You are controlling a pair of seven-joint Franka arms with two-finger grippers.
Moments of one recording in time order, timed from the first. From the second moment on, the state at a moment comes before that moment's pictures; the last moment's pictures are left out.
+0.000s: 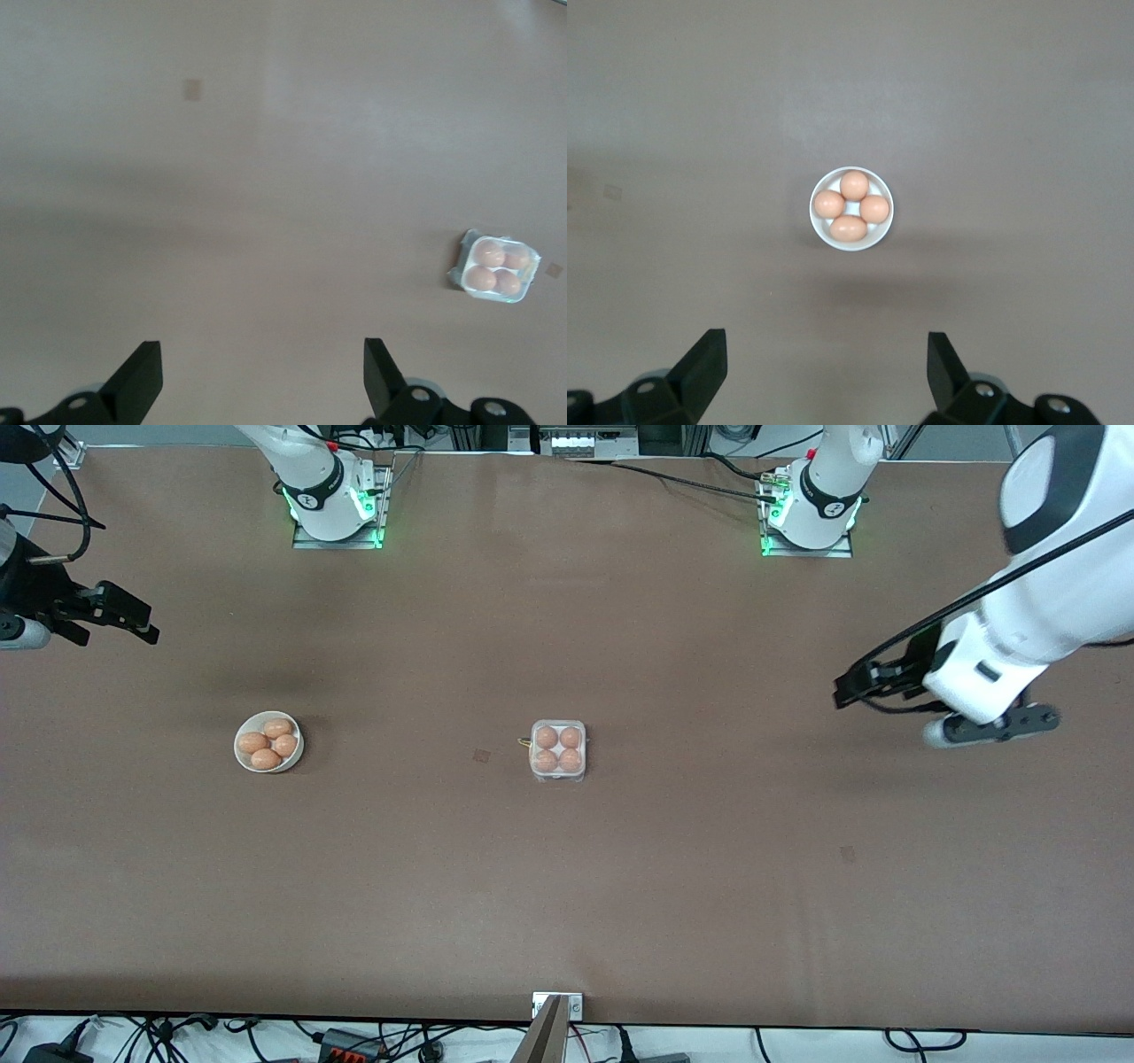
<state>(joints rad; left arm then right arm) -0.04 0.14 -0.12 -1.51 -0.11 1.59 -0.37 -0.03 -0.13 -0.06 -1.88 0.03 1.74 -0.11</state>
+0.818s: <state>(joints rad) 0.03 -0.02 -0.12 -1.69 -0.07 1.56 -0.23 -0.04 -0.10 -0.09 -1.86 0.03 1.72 -0.11</state>
